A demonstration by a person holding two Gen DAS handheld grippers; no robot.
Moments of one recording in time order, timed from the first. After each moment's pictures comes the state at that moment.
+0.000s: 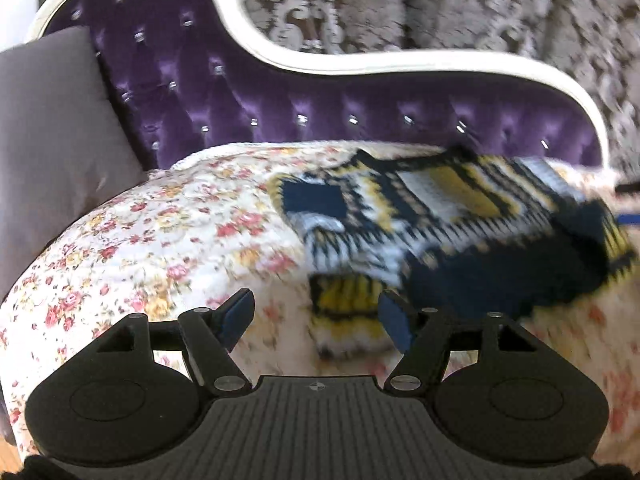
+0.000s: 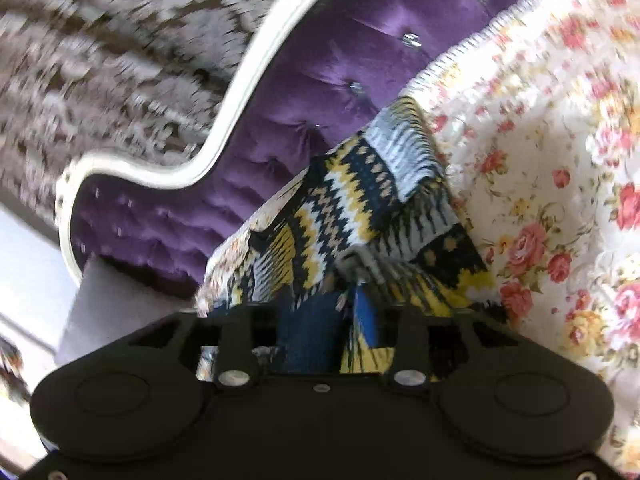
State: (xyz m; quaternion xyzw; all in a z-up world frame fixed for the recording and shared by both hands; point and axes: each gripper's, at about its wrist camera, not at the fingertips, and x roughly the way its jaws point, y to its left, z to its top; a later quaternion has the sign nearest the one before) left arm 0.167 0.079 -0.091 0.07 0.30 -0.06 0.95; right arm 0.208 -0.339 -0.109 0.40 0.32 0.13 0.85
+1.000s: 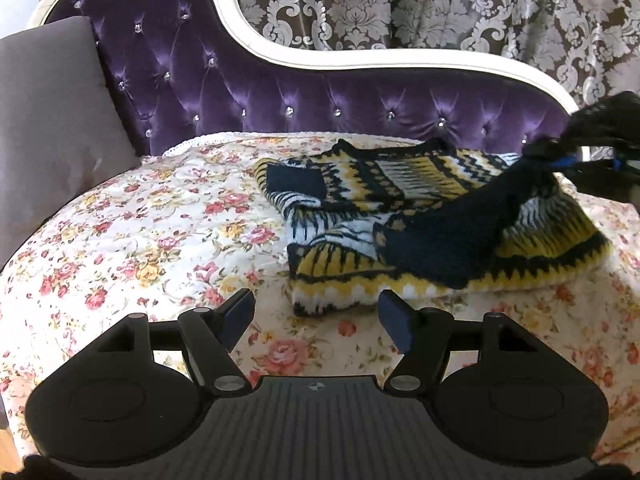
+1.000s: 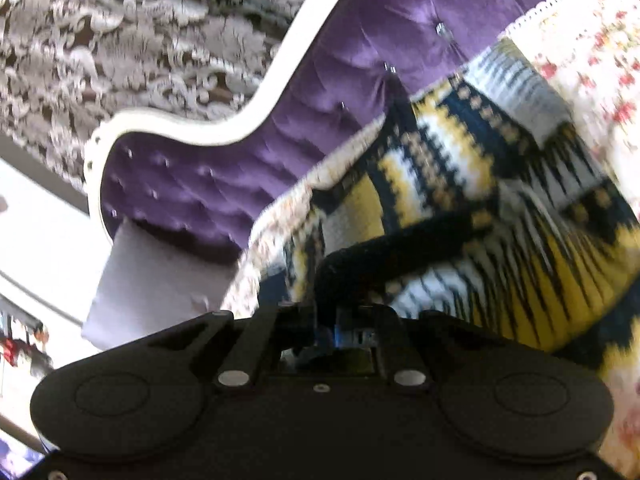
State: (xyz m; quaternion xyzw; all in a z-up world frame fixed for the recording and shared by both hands) left arm 0.148 0.080 -0.089 0.03 0.31 -0.08 0.95; right arm 0.247 -0.272 -0.098 0.42 0.33 0.19 0.82
